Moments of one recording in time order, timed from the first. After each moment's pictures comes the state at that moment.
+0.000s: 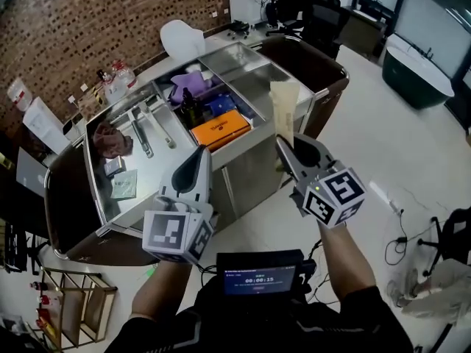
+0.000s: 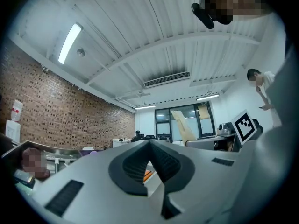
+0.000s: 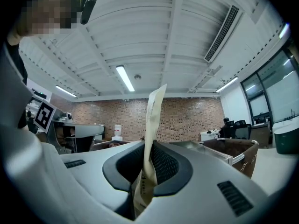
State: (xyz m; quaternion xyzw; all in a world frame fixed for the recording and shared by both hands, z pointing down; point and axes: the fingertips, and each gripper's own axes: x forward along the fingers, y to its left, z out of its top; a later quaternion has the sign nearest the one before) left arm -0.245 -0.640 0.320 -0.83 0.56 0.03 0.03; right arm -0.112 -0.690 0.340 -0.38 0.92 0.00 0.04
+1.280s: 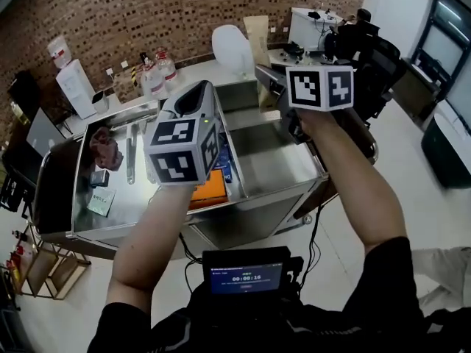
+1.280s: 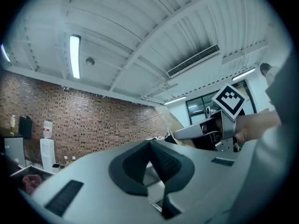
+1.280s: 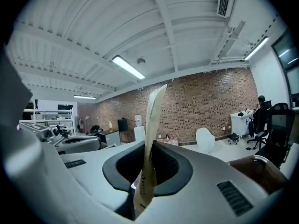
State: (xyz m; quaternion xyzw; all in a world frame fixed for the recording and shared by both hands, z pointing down) left arm -0.199 -0.999 0.214 -0.69 0.72 -0.01 0.04; right arm -0.141 -1.093 0.207 -0.19 0.98 -0.07 -0.05
